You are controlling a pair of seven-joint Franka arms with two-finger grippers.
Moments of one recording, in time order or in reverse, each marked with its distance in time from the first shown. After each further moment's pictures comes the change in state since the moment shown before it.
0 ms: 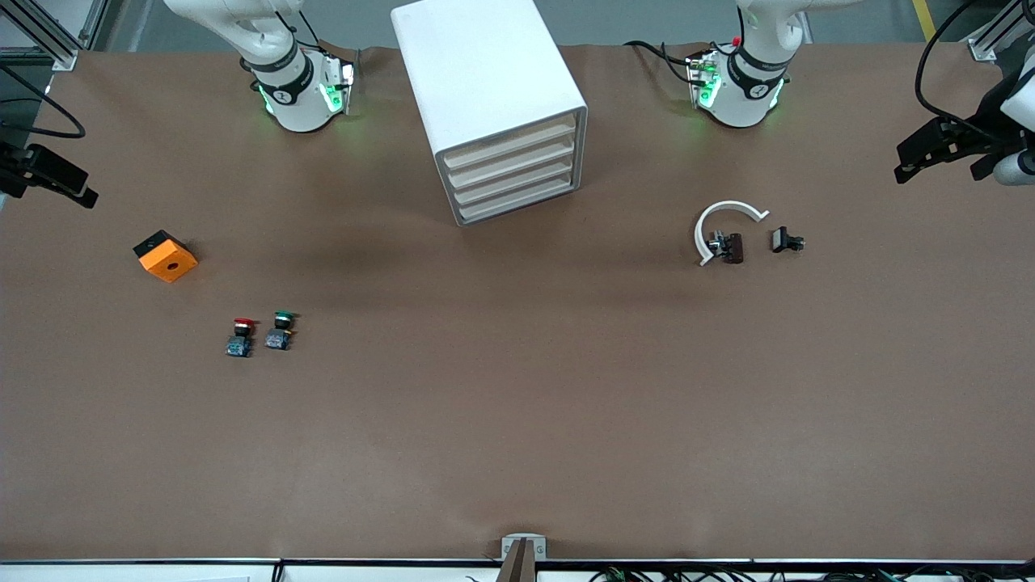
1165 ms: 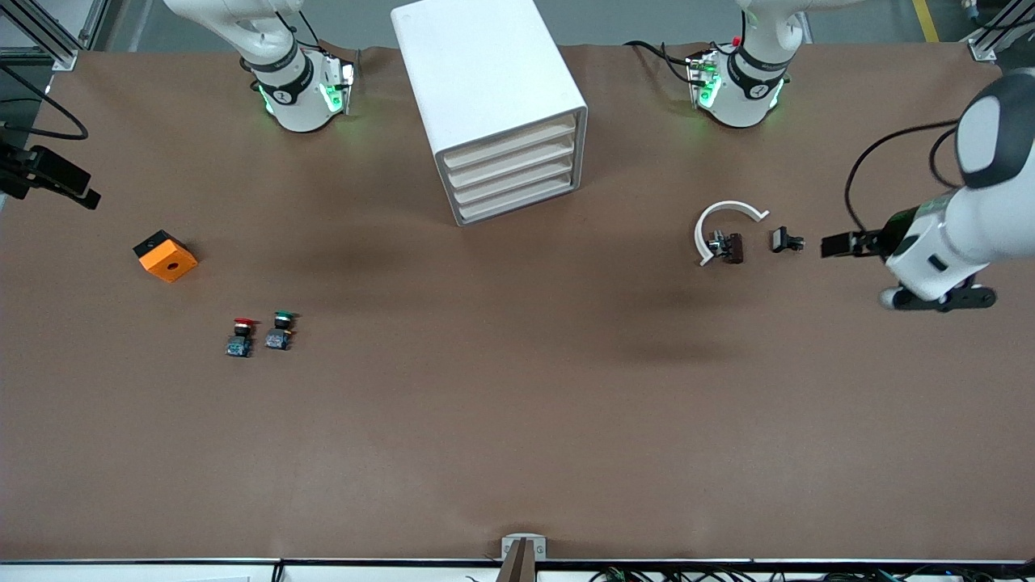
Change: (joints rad) left arm -0.012 0.367 -0.010 0.024 -0.094 0.043 -0.100; right arm 0.001 0.005 0.003 0.000 0.000 0.000 0.000
